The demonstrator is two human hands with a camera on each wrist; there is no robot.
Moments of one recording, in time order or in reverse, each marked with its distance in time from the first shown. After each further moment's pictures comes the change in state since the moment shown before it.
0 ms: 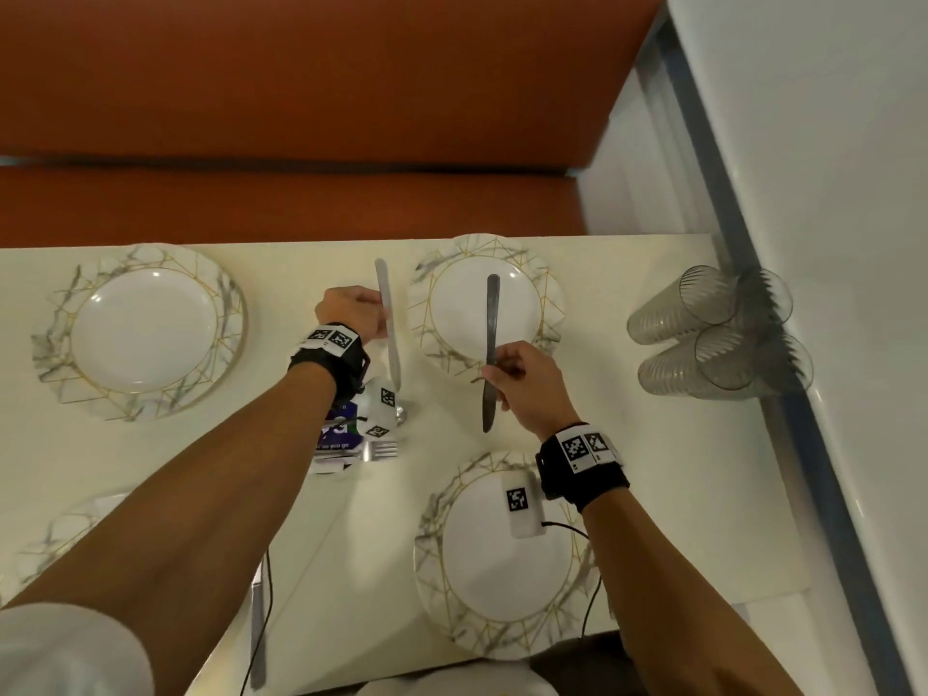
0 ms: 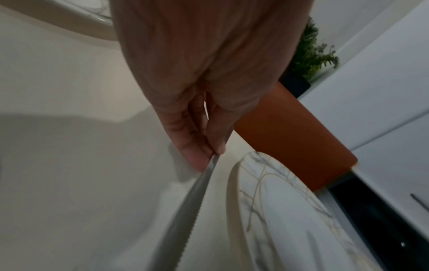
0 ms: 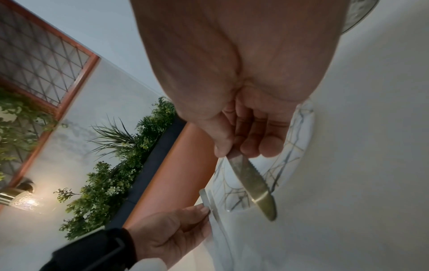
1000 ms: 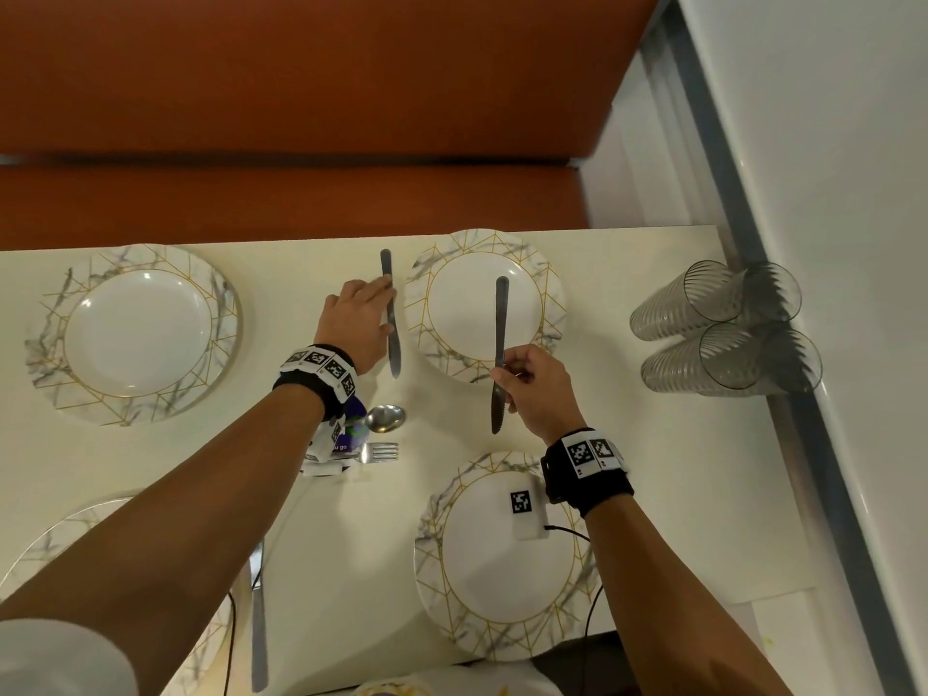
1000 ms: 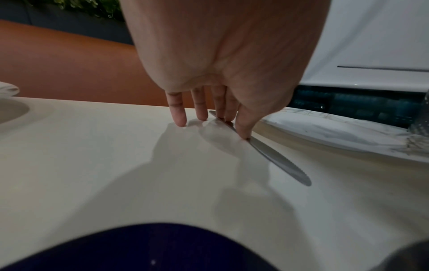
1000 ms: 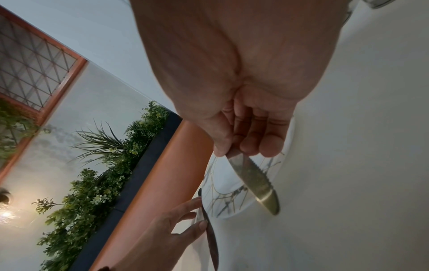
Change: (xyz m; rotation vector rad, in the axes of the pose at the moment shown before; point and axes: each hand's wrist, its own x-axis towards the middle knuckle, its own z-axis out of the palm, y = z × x) left_hand 0.007 -0.029 -0.006 1.080 -0.100 0.742; right_hand -0.001 0.012 -0.005 -0.003 0.047 -0.019
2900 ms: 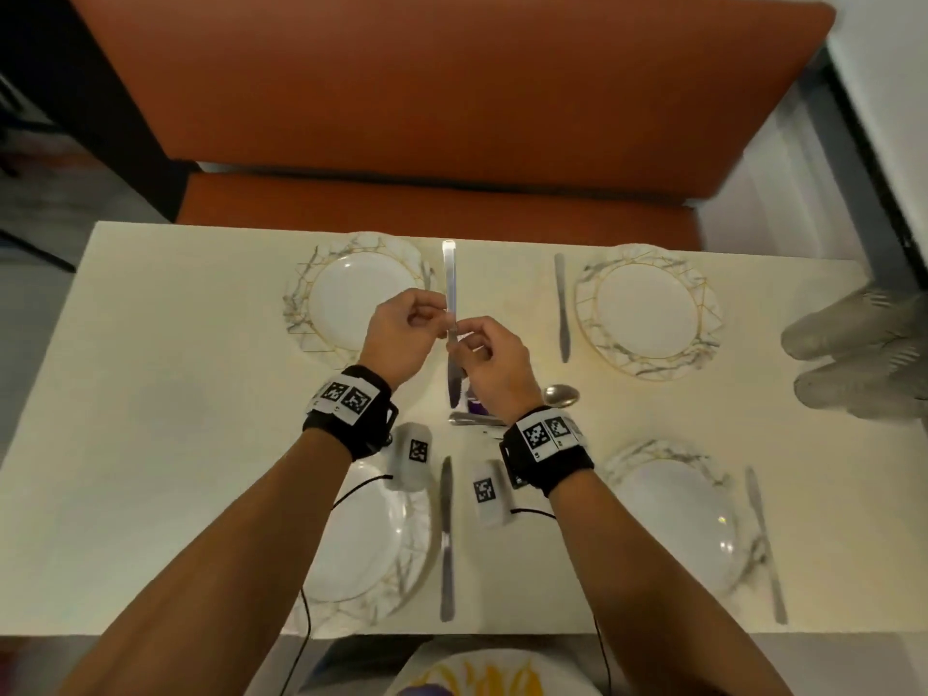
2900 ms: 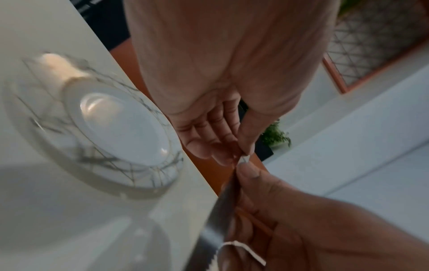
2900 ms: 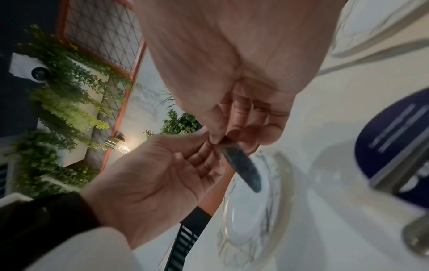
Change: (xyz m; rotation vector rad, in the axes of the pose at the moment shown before) left_hand -0.185 -0.152 -0.086 -1.125 0.328 -0.258; right_hand -0.096 -0.122 0.283 -0.008 -0.137 -0.316
